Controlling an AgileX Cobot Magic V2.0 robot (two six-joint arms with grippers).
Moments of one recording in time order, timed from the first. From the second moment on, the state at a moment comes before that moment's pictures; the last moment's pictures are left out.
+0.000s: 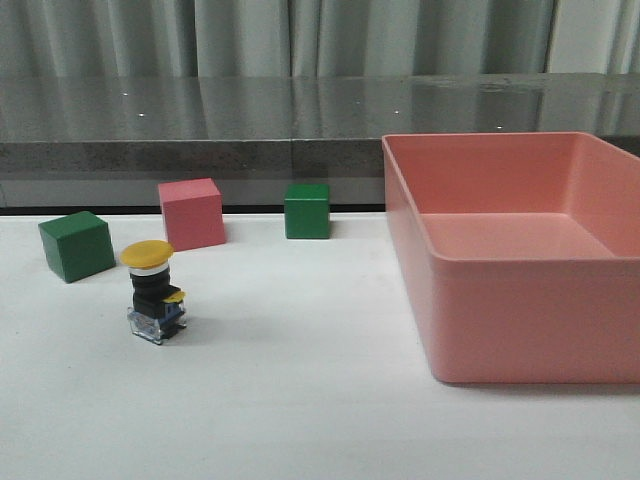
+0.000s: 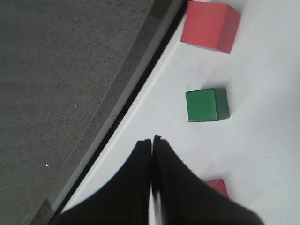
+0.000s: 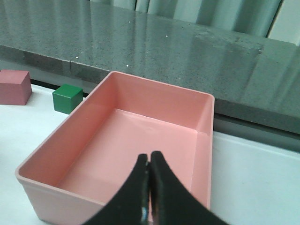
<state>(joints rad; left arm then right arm) -0.46 1.47 -1.54 0.46 1.07 0.34 0.13 0.33 -0.39 0.20 0.31 -0.33</state>
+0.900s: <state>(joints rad) -0.09 0.58 -0.46 -0.43 0.25 0.56 0.13 0.33 -0.39 0.20 0.31 -0.33</state>
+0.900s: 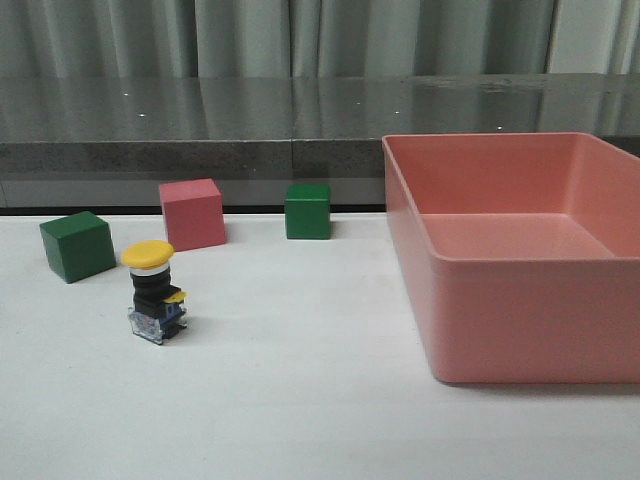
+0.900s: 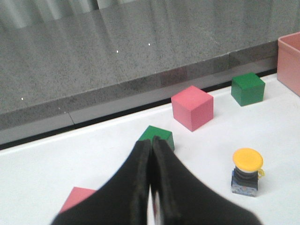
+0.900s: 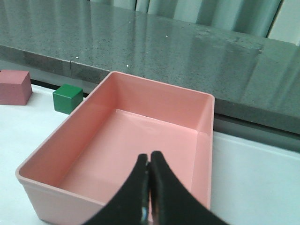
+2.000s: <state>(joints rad) -0.09 0.52 -0.41 -0.33 0.23 0.47 0.13 0.33 -0.39 0.20 0.31 -0.33</state>
